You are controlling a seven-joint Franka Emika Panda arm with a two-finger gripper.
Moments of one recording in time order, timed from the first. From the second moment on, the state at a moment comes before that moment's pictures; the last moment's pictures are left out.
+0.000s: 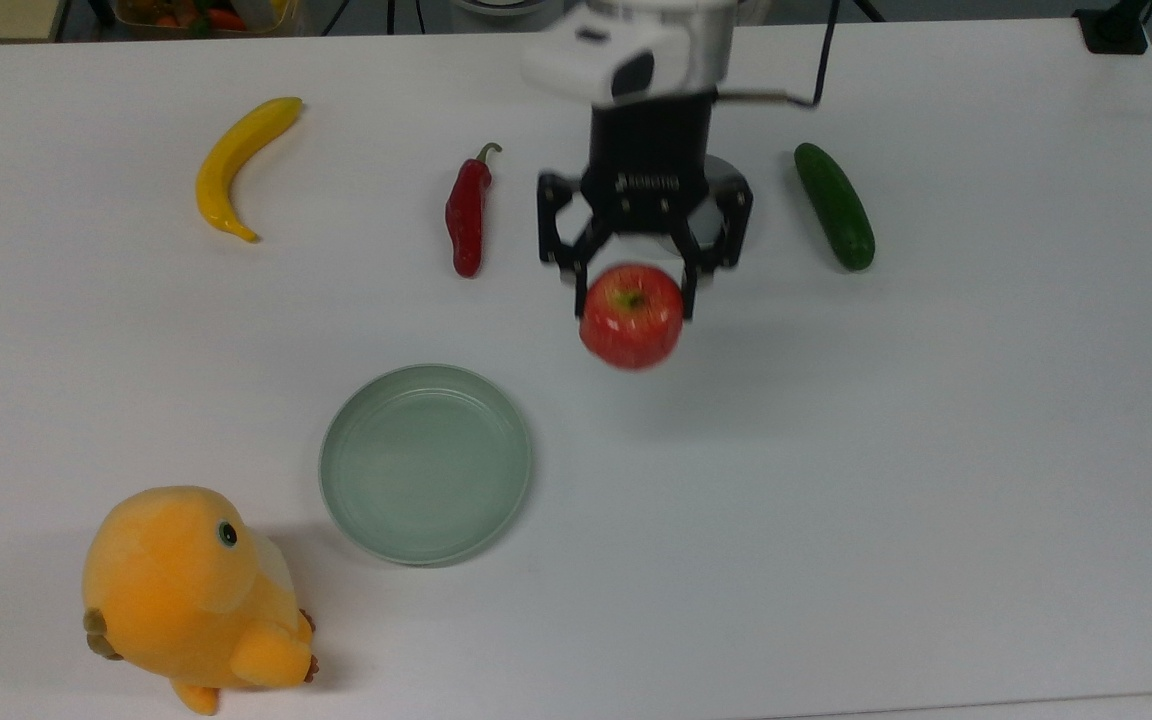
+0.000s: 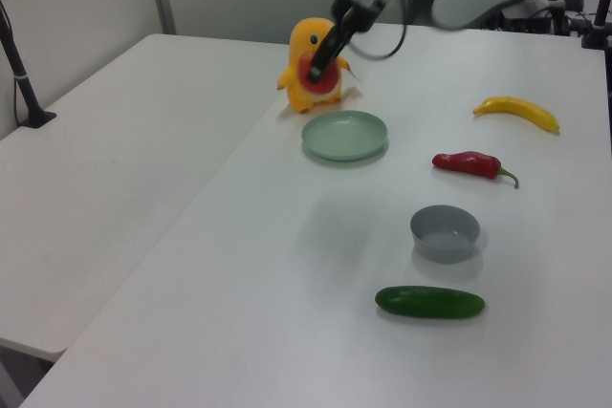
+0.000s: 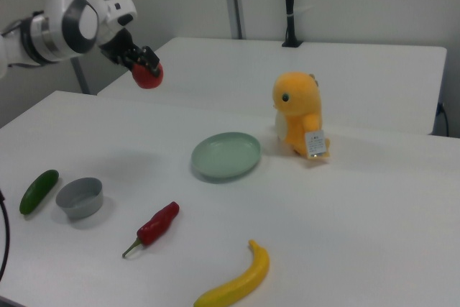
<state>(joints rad) 0.25 0.31 0.04 -1.51 -0.22 2.34 0.33</state>
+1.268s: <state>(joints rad) 0.16 -0.14 0.06 -1.96 0.12 1.79 -0.10</state>
